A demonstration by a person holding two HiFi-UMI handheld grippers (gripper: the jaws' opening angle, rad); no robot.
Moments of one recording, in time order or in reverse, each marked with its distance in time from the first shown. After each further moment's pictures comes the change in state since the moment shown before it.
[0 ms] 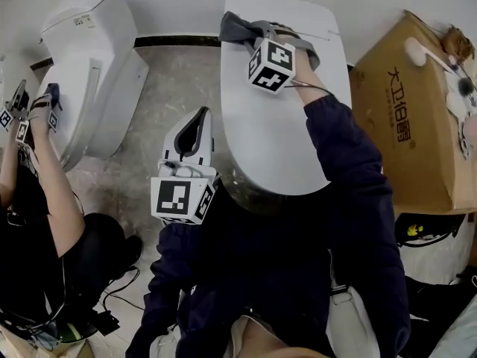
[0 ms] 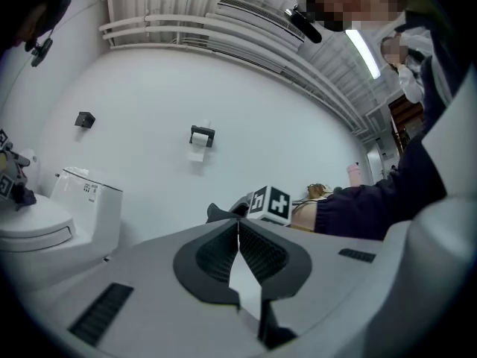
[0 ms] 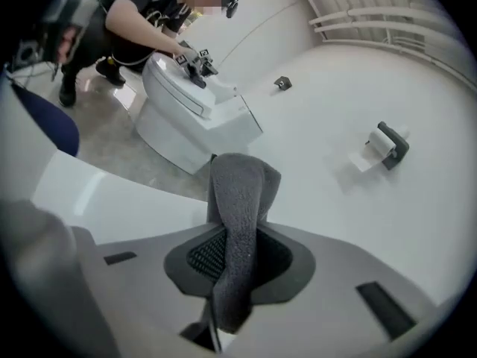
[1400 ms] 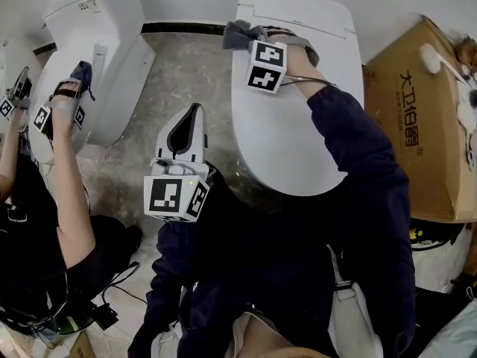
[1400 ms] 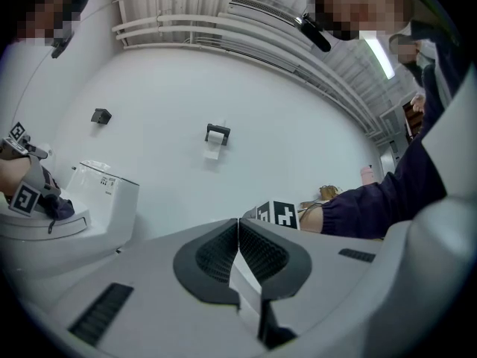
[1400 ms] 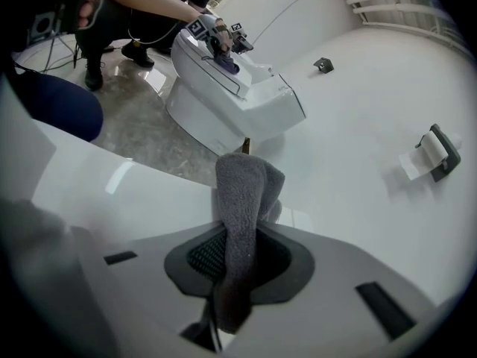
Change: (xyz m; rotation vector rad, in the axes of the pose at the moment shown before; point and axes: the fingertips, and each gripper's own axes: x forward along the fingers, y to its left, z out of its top) left arm -0.014 0.039 -0.010 -0.060 0.011 0.085; right arm 0.038 0.060 -0.001 -0.160 0.130 0.191
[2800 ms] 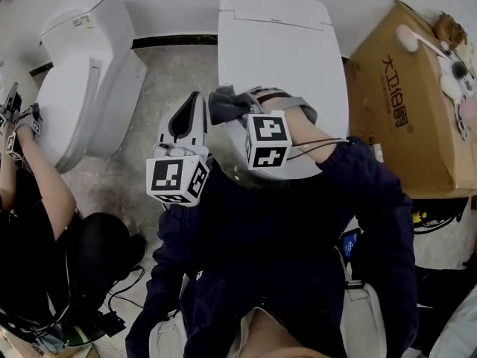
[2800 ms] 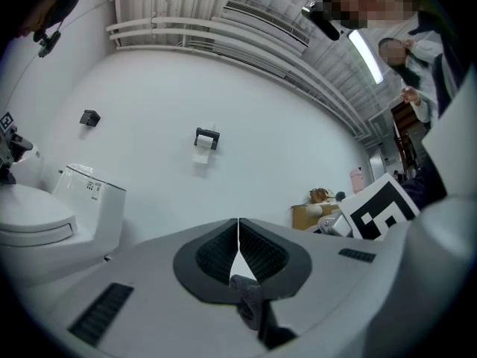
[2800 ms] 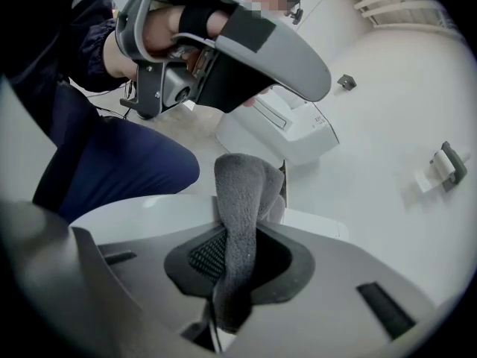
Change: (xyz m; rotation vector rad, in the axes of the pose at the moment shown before) left arm 0.008 -0.021 0.009 0.029 -0.045 -0.075; right arm -0.146 0.154 0.036 -0.026 -0.101 0.215
